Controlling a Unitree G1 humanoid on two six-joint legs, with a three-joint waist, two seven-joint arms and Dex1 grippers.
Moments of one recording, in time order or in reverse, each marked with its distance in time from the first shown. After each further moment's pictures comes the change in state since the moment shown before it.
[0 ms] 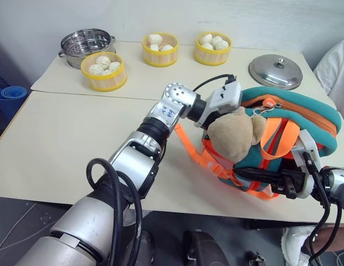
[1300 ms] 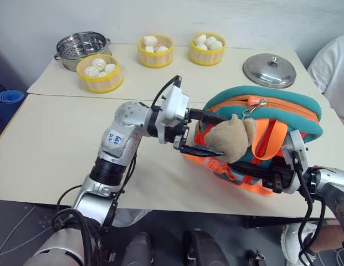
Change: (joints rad) left arm 0.556 0.299 0.000 -1.092 -0.408 0.339 0.039; right arm -0.040 0.078 0.073 0.047 -0.099 -0.087 -0.029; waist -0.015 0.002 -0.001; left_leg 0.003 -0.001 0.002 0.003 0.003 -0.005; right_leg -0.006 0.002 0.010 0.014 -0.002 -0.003
